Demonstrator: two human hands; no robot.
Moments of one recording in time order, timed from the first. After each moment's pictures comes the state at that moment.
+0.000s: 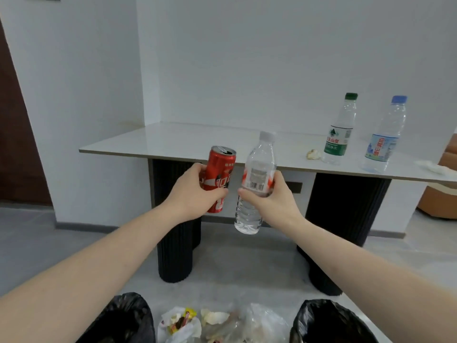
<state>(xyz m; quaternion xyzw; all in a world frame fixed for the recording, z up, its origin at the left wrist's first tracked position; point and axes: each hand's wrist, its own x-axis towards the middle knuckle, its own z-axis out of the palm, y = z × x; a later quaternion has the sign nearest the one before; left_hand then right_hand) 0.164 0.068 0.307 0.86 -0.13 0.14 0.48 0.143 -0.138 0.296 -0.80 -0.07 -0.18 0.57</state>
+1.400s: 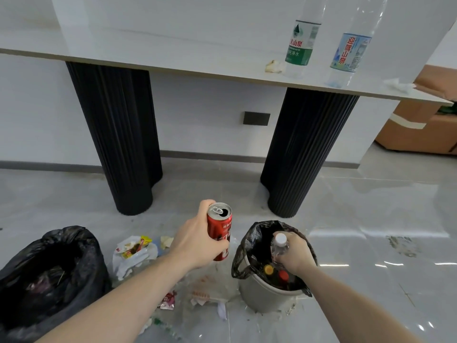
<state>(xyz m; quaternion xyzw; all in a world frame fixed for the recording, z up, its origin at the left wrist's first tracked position) 0.087 -0.089 0.075 0.92 -0.12 -0.04 0.37 0.067 -0.381 -0.014 -0.95 0.13 -0.01 0.28</state>
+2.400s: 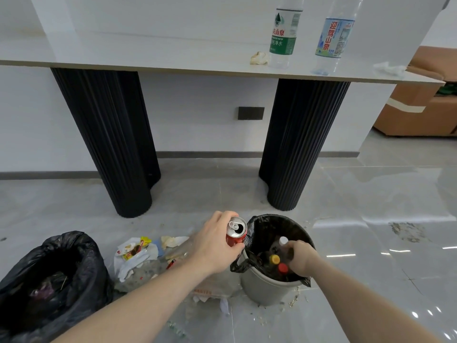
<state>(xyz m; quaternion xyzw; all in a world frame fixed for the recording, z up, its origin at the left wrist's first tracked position) 0.081 -0.138 0.044 0.92 -0.21 -0.01 0.33 0.056 -0.415 -0.032 -0.95 0.17 0.20 0.16</state>
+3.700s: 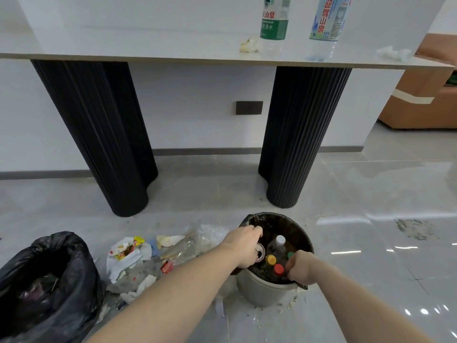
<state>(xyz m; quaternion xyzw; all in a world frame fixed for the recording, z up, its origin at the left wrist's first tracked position) 0.121 -0.238 -0.010 0.93 -0.34 -0.14 0.09 0.049 -0.437 -0.046 -0.92 0.19 0.29 0.19</state>
